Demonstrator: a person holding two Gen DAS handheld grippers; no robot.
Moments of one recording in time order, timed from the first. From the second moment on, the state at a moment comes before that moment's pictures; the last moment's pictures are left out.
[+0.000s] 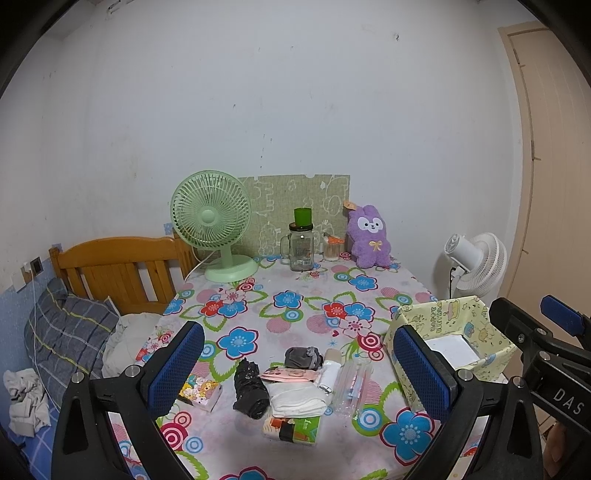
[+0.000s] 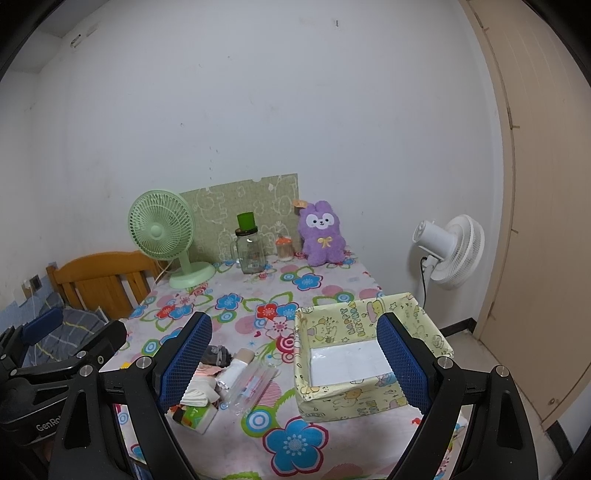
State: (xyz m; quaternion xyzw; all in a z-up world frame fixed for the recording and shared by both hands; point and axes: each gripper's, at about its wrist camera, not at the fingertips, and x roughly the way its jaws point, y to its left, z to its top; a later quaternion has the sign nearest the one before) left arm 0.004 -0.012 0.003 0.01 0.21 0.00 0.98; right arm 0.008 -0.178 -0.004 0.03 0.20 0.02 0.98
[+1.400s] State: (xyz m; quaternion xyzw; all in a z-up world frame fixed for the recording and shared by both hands) left arm 0.100 0.007 -0.073 0.01 0.31 -0.01 0.95; right arm 0.104 -0.133 -0.064 0.03 0.28 0.06 0.96
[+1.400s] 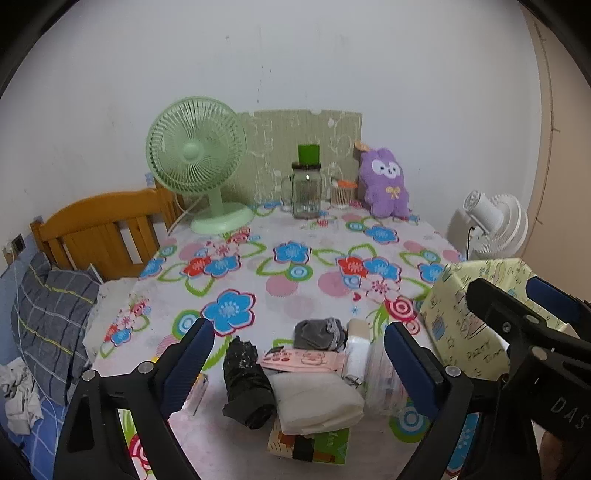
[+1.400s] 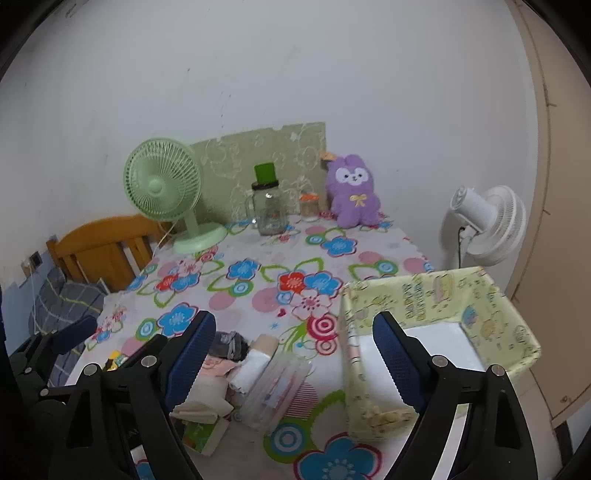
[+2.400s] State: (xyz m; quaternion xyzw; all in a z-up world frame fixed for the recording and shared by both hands) left arm 0.127 0.020 -0.158 0.00 0.41 -0.02 0.91; right arm 0.145 -0.087 -0.155 0.03 0.39 0.07 0.92
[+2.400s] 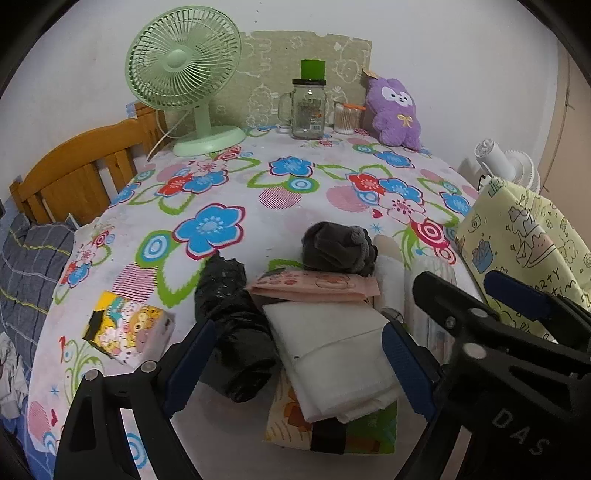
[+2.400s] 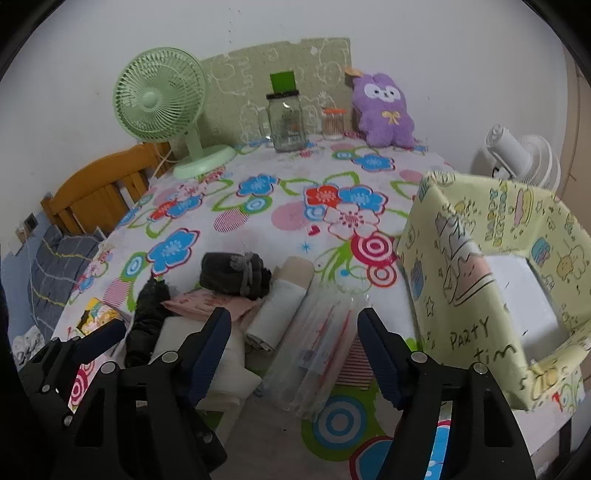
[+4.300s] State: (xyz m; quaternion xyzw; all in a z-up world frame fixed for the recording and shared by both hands) left arm 0.115 0.068 -0.158 -0.03 0.41 0.02 0.91; right arm 0.151 -0.053 -0.149 0.02 0.40 0.08 0.91
